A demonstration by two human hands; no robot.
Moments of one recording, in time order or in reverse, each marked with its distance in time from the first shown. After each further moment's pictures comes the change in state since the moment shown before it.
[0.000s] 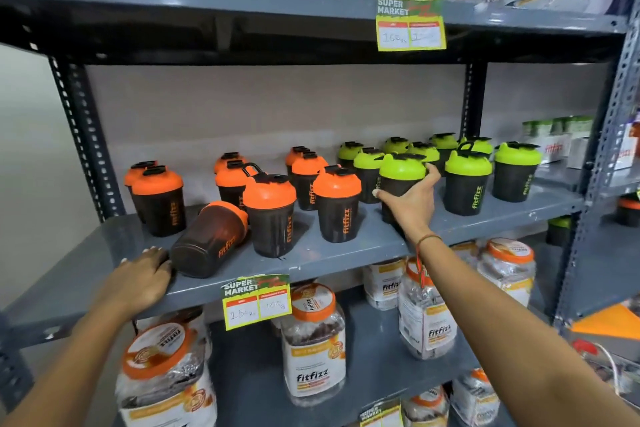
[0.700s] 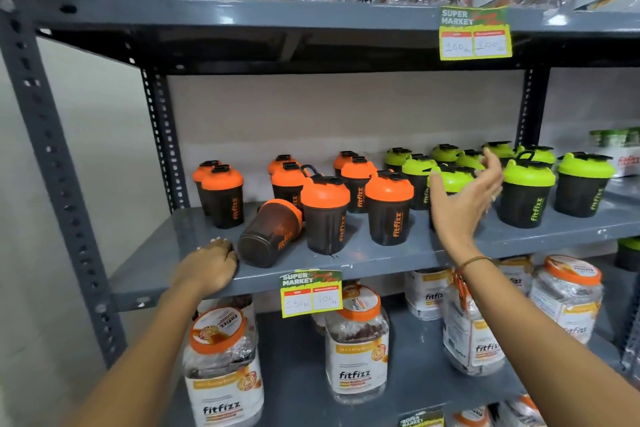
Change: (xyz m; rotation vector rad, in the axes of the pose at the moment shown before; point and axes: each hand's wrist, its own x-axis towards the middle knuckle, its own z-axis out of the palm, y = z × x) left_hand -0.009 0.000 -0.008 0.027 -0.033 -0.003; right_hand -0.050 -0.061 -0.011 0.179 0.284 -0.285
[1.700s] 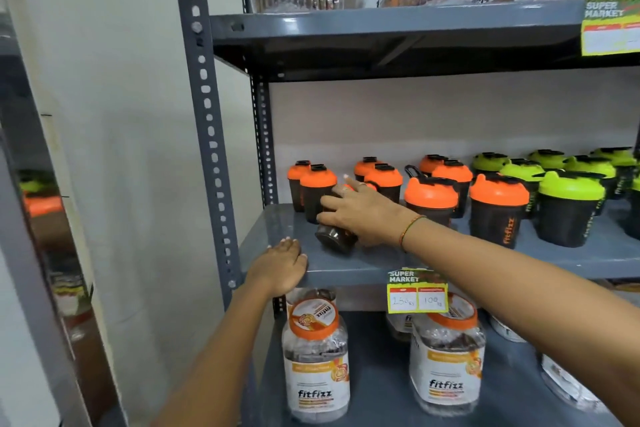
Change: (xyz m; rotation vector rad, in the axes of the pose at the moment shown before) left_hand -0.022 -0.068 -0.018 0.064 -0.105 0.086; right_hand -0.138 -0.176 0.135 -0.708 -1.107 -1.528
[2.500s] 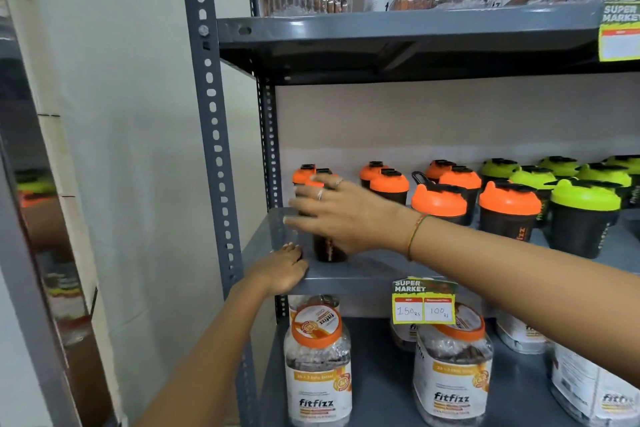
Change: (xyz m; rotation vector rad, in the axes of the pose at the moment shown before) left_hand 0.007 -0.006 -0.010 -0.077 -0.106 -0.020; right_hand 0.008 -0.006 -0.039 -0.115 0.336 -0.174
